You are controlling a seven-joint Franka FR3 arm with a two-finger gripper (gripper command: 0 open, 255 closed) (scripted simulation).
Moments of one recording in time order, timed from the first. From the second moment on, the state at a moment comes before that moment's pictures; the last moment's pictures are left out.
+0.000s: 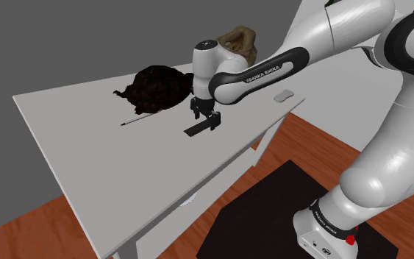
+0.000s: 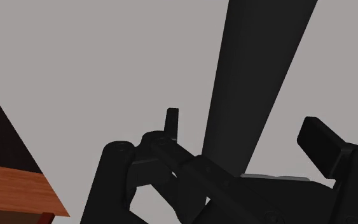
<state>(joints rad) -0.29 0.30 0.66 -2.07 -0.48 2.16 2.07</state>
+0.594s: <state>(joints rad) -0.30 0.29 0.66 -2.07 -0.48 2.17 2.07</state>
